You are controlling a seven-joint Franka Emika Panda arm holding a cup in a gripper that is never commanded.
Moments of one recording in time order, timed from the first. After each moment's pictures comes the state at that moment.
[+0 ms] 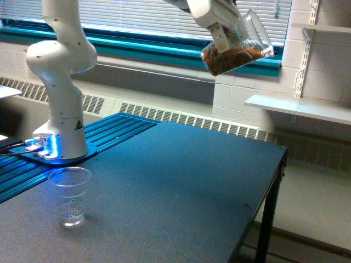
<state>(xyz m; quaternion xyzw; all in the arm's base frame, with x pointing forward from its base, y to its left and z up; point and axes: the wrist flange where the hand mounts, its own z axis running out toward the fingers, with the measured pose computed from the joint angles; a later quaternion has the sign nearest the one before) 0.567 -0.157 0.527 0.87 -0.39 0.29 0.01</state>
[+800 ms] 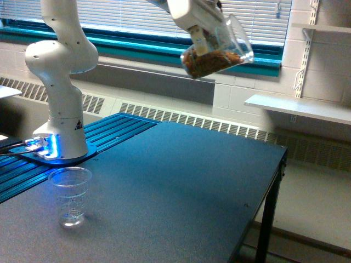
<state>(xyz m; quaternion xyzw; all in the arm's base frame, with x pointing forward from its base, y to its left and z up) 0.531 -0.178 0.518 0.87 -0.39 0.29 0.05</state>
